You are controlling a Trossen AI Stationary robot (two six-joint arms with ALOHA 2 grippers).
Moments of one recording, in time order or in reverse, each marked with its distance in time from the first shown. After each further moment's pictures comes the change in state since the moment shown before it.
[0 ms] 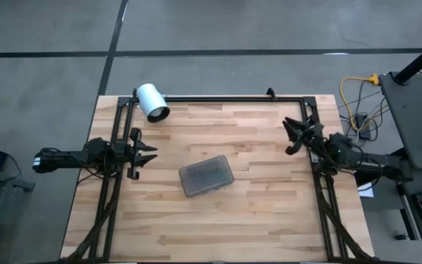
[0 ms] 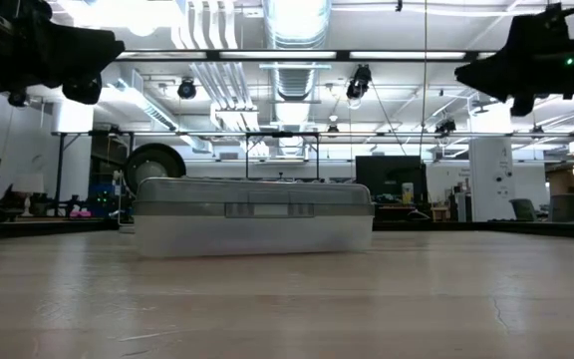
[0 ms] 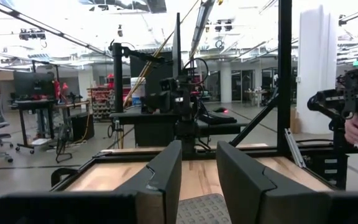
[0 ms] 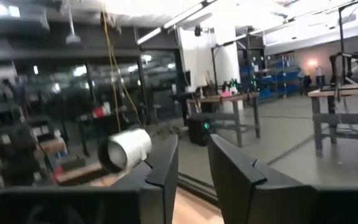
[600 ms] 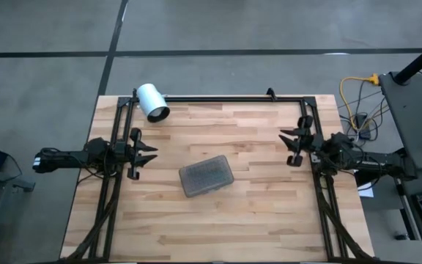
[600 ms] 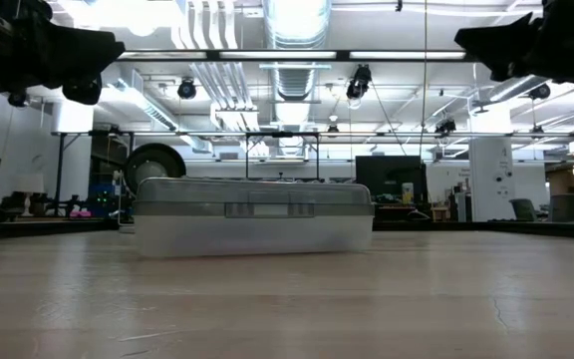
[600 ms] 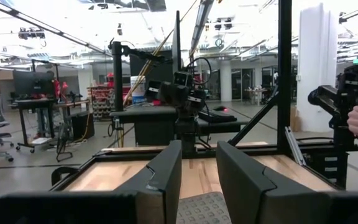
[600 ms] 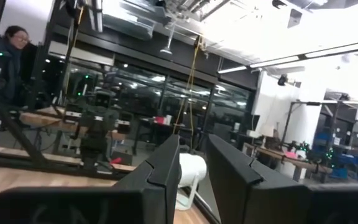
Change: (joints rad) left arm 0.000 0.000 0.000 -0.007 0.001 0.004; right arm -0.002 0.104 0.000 0.194 -0.411 -0.283
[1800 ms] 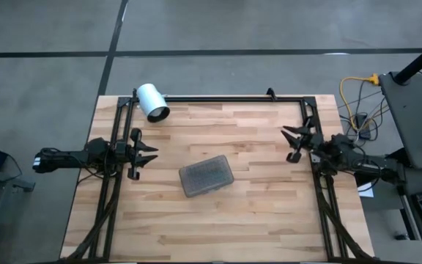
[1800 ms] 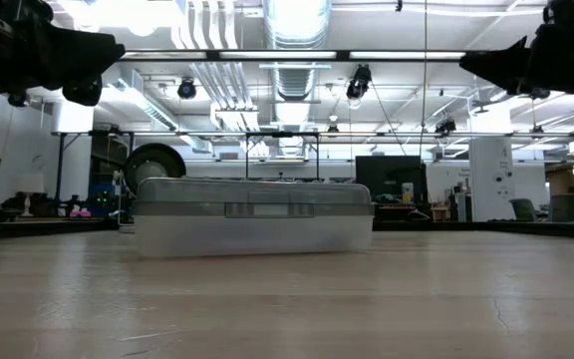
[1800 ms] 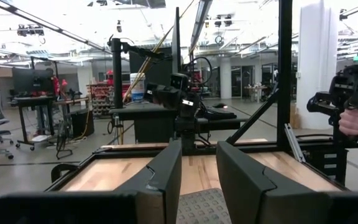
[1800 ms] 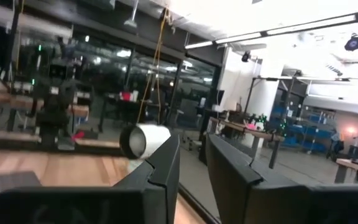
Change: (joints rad) left arm 0.000 -0.001 0.000 -0.013 0.001 -0.001; right arm 0.000 -0.221 -0.008 -0.292 0.176 -0.037
